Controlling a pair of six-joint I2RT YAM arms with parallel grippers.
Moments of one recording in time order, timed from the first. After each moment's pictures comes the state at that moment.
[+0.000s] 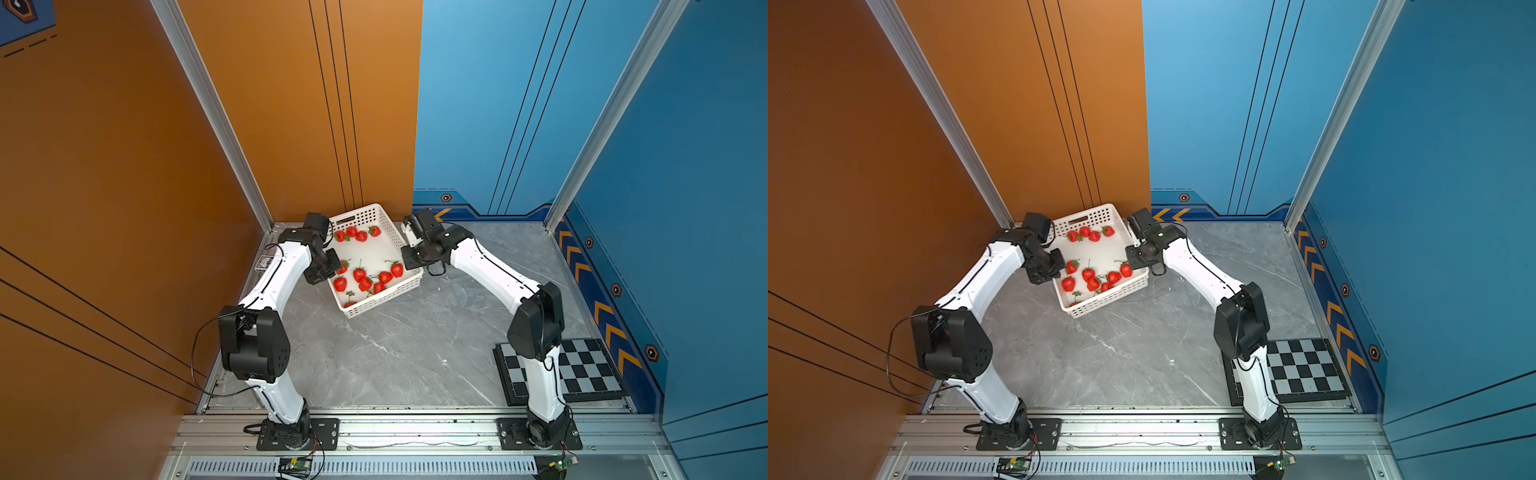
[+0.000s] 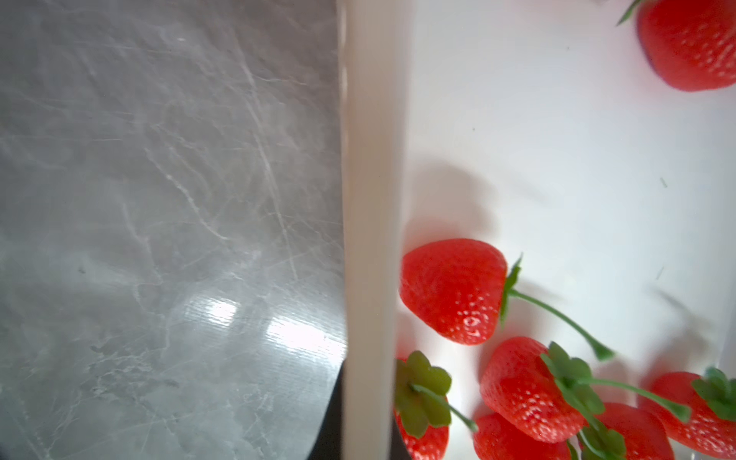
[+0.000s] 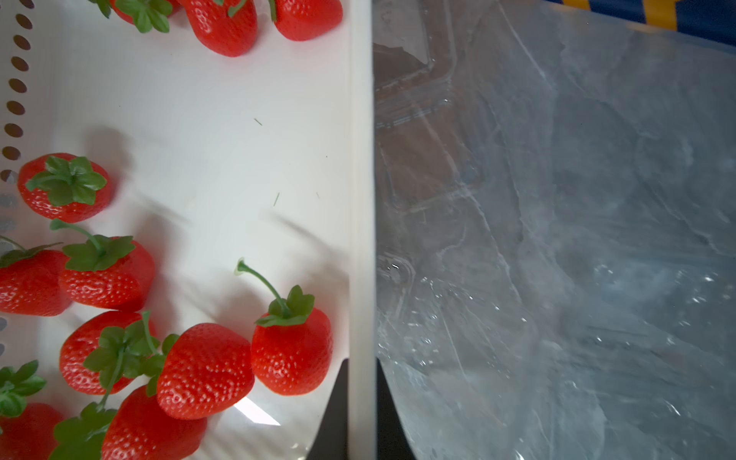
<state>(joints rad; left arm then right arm) -0.16 1.75 1.62 -1.09 0.02 -0.61 0.61 2.03 1.96 -0.87 -0.02 0.26</state>
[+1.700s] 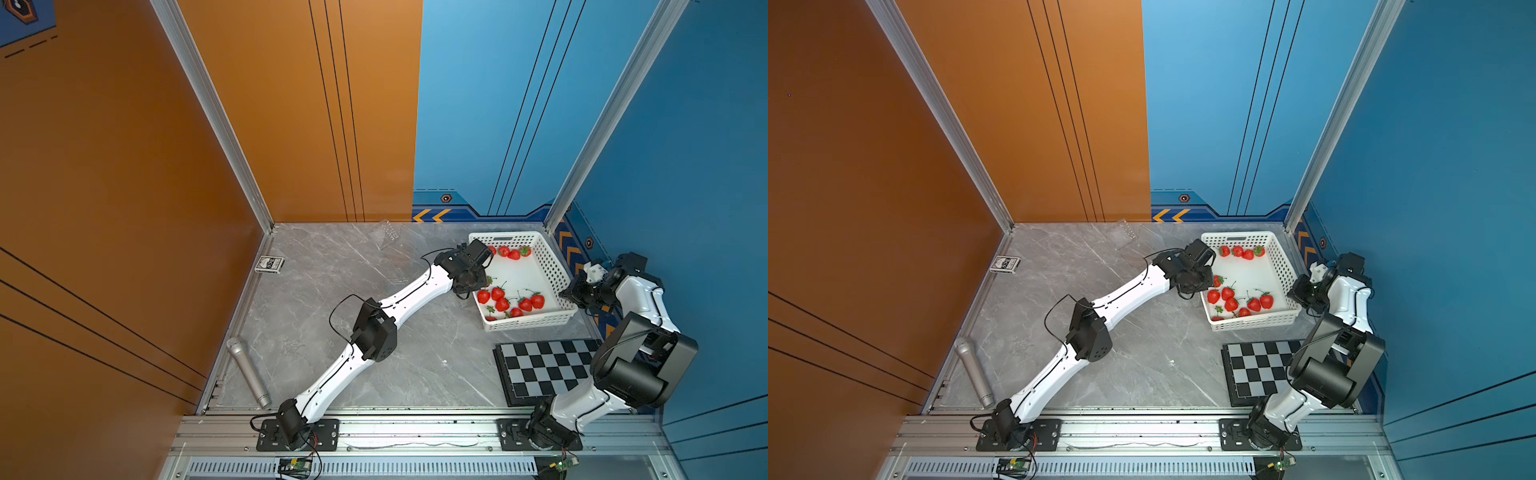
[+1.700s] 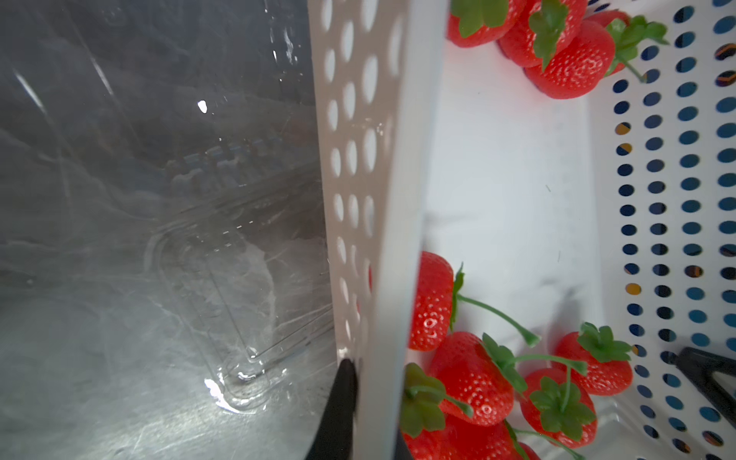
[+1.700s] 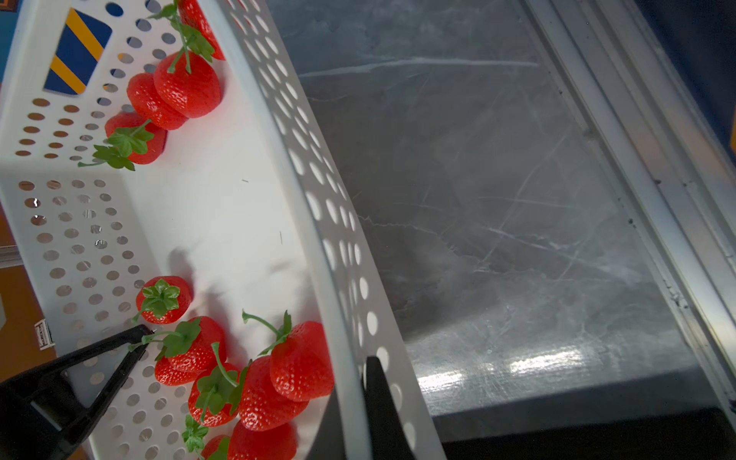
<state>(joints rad) -0.90 2.66 2.69 -0.93 0.03 -0.94 -0.62 1.66 1.26 -0.86 -0.50 0.04</state>
